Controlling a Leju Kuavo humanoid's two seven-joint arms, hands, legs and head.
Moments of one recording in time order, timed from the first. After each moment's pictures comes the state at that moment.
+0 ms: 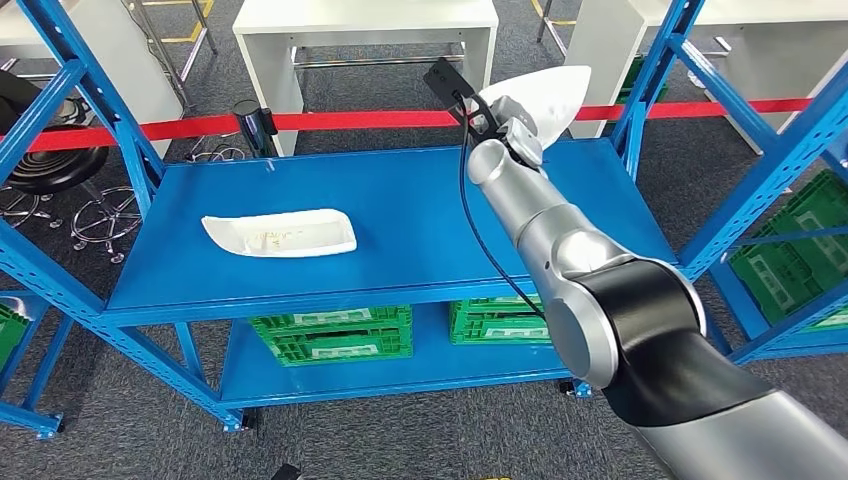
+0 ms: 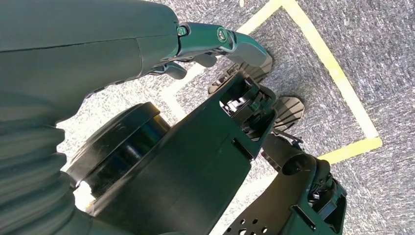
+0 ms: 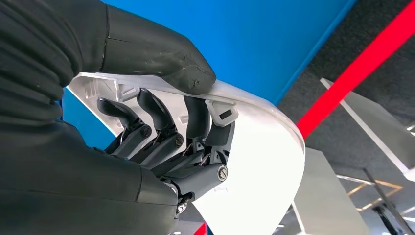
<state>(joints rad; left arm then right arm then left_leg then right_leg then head) -0.19 -0.10 0.01 -0.20 -0.35 -0.37 -0.16 -1.16 0.09 0.21 -0.27 0.99 -0.23 0.23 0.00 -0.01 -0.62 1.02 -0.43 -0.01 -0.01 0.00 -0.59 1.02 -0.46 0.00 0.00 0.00</state>
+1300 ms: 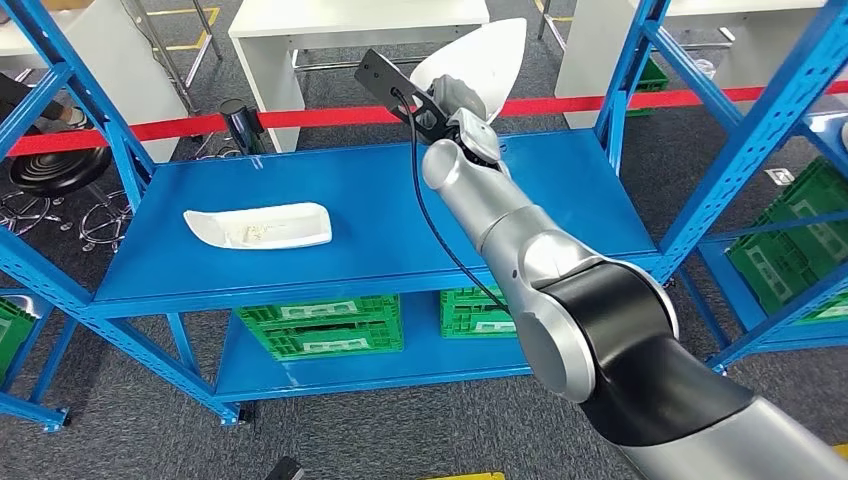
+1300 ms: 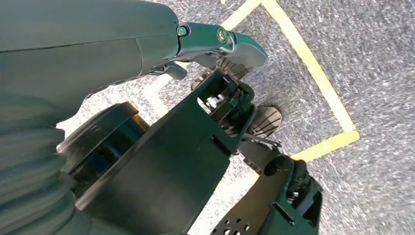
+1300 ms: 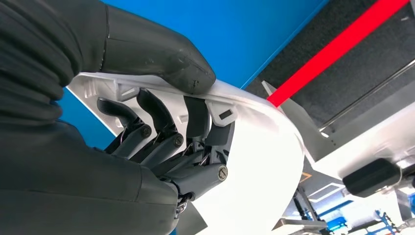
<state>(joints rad) -0.20 -0.11 0.02 -0.20 -0.37 -0.37 -0.23 -1.18 0.21 0.23 -0.29 1.08 -0.21 0.10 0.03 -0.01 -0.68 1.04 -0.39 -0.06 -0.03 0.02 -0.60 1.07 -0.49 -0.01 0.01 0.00</state>
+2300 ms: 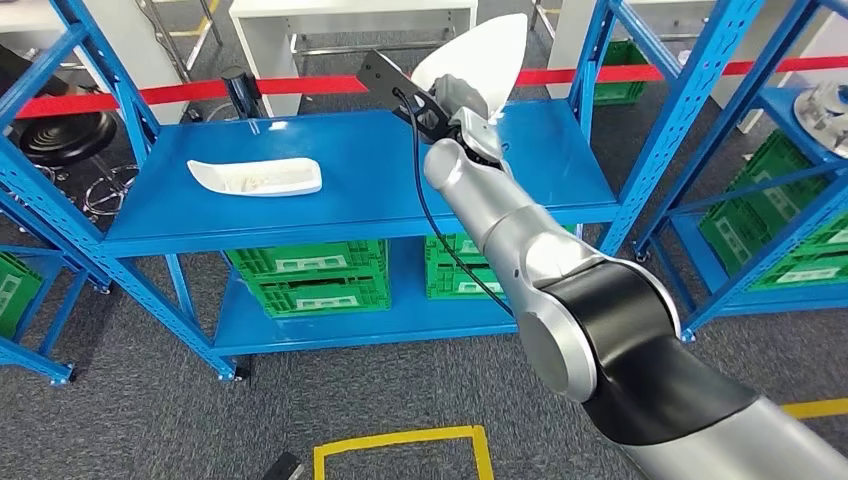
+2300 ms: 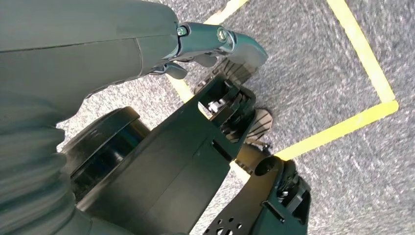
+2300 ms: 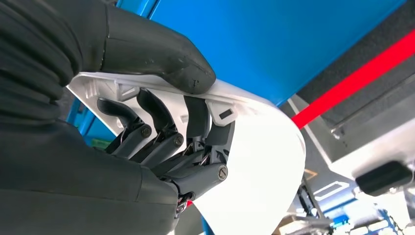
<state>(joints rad) -0.20 -0.11 0.02 -0.20 -0.37 -0.37 -0.23 -1.18 0.20 0.24 -0.29 1.08 -0.21 0.10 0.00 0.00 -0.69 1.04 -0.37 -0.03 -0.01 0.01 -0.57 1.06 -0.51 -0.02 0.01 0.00</state>
